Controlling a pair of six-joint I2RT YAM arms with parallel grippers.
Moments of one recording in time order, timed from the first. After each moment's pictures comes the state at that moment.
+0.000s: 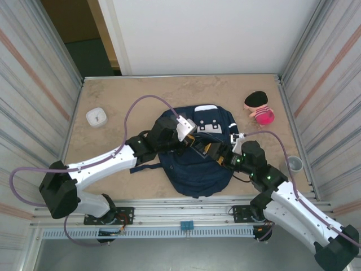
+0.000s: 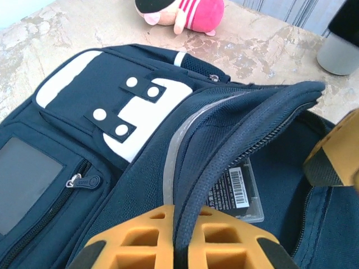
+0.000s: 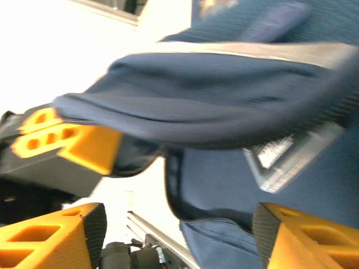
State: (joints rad) left arm -0.90 1.37 0.99 -0.17 0.05 0.00; right arm 0.62 0.64 0.44 -0.18 -0.29 1.15
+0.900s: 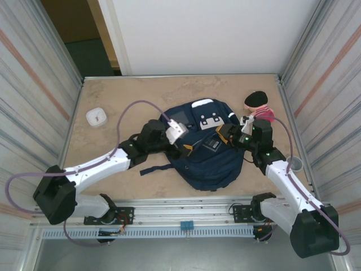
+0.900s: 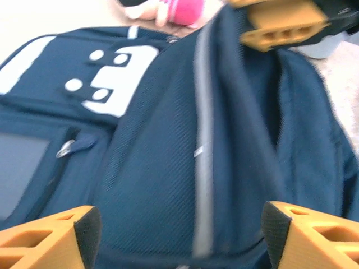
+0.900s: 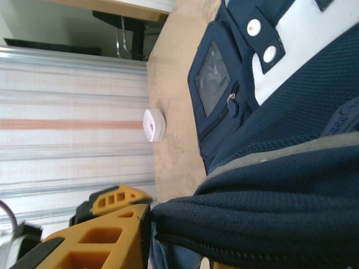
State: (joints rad) left arm -0.77 1.29 0.81 -0.05 0.25 0.09; right arm 0.20 0.96 0.57 -0.04 -0.61 1.12
